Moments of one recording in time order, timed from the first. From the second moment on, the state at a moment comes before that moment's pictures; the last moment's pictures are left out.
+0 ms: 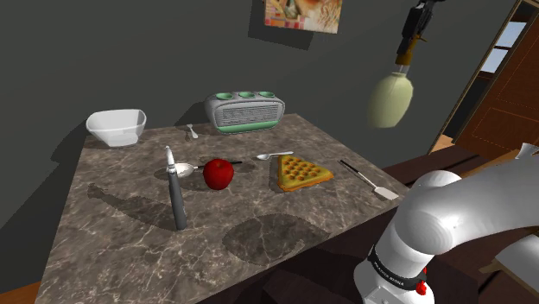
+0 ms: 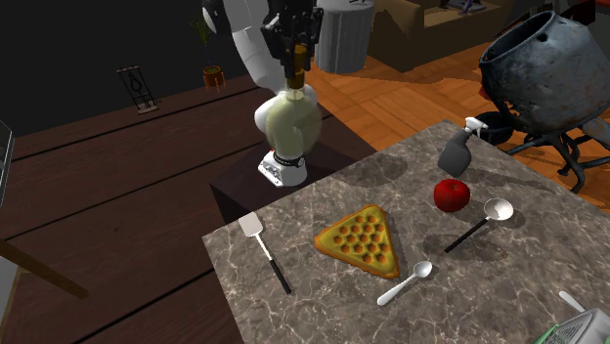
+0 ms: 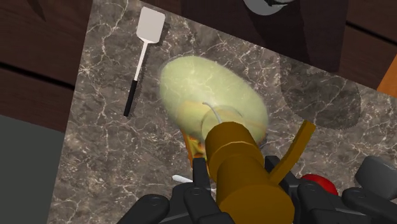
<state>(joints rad) -0.10 -0.68 -0.34 -1.72 -0.21 1.14 -0.43</state>
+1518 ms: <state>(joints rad) -0.01 -0.36 -0.22 -1.67 -0.07 1.39 -0.21</state>
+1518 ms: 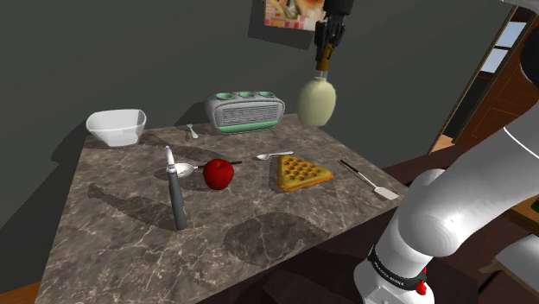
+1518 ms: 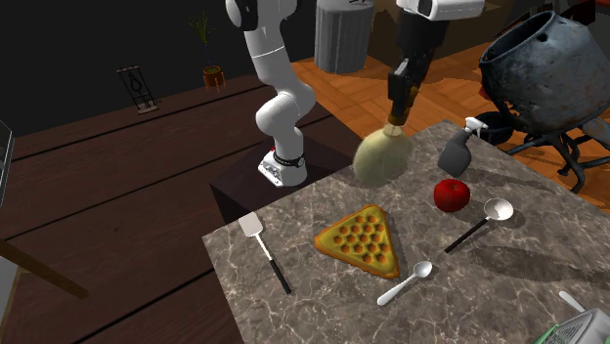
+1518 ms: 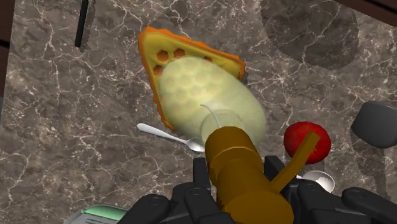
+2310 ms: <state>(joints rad) 0.04 -0.04 -0.17 -1.50 0.00 1.53 -0.11</state>
